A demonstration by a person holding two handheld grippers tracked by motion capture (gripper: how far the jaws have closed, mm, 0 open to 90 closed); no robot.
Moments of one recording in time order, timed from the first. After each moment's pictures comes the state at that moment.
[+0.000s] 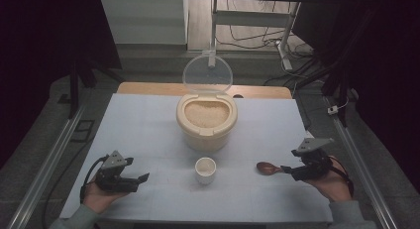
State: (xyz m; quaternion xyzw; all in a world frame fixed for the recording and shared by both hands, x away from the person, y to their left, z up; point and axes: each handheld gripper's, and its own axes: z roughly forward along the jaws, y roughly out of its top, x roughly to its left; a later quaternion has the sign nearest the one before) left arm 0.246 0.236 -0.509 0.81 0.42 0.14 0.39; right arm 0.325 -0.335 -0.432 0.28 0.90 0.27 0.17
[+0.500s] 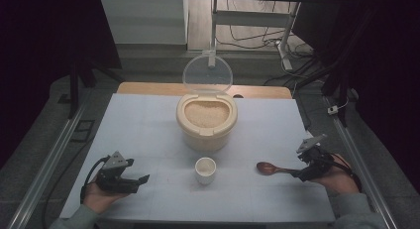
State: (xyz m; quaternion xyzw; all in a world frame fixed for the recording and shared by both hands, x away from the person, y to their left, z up) left arm 0.246 0.236 -0.513 0.81 0.42 0.14 0.38; right arm 0.346 -0.352 -0.454 0.28 0.94 0.17 0.12
